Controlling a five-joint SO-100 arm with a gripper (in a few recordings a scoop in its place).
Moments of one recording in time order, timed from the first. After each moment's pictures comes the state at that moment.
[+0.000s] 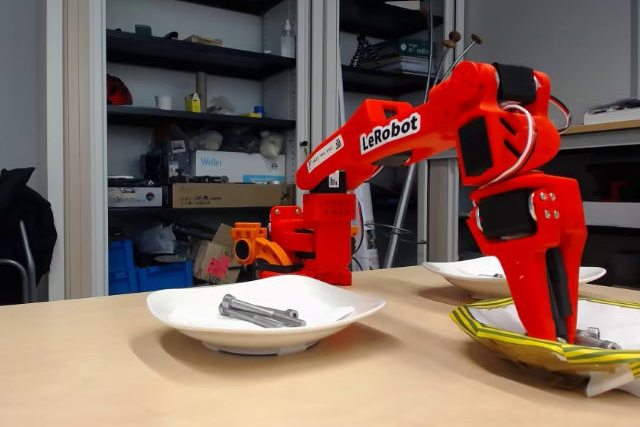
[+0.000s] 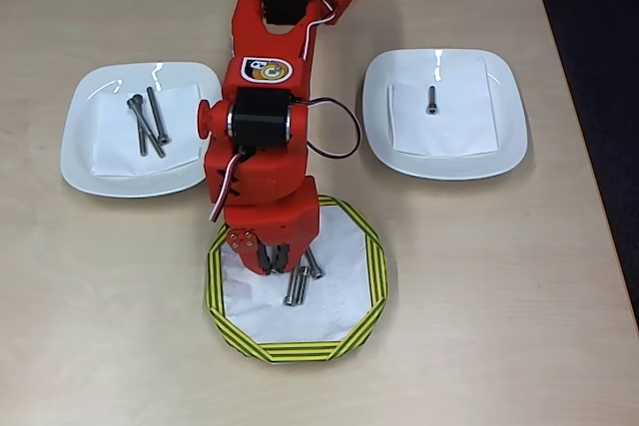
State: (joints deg) arm 1.1 25.9 9.9 94.6 73.9
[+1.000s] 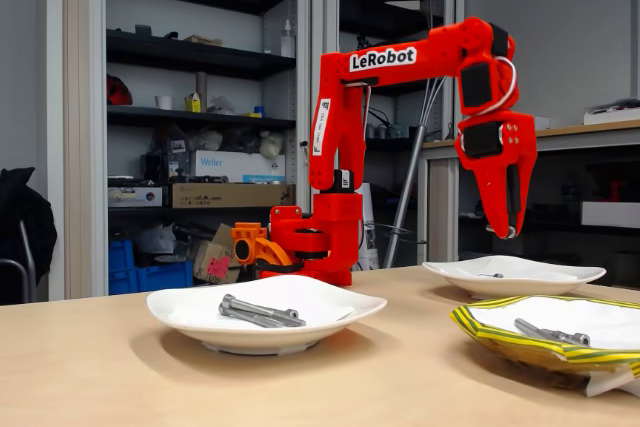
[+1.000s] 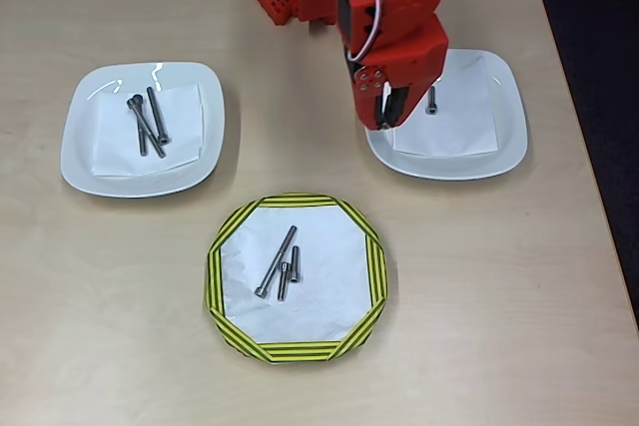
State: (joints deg) arm -23.6 90.6 89.3 84.9 96.0
